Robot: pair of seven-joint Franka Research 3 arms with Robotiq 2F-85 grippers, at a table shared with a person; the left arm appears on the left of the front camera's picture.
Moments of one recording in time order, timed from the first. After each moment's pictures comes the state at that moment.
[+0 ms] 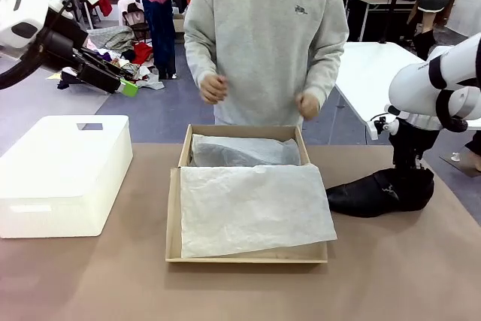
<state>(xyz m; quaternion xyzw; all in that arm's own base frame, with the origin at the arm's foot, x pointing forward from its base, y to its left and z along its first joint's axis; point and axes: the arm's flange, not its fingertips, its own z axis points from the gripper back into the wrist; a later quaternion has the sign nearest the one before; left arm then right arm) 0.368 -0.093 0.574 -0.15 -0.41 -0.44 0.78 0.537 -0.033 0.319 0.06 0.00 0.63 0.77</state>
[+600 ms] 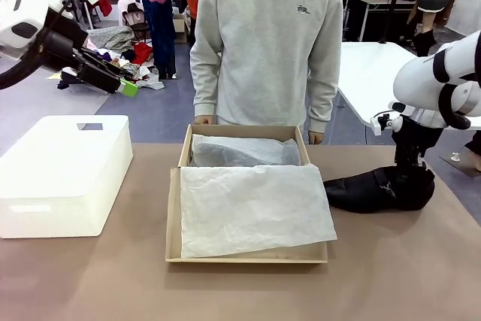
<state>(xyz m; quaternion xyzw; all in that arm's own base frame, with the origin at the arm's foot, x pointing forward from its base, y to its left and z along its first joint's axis) 0.368 -0.093 0.574 -0.15 -0.41 -0.44 0.78 0.540 -0.044 0.333 0.09 -0.01 0.62 0.78</state>
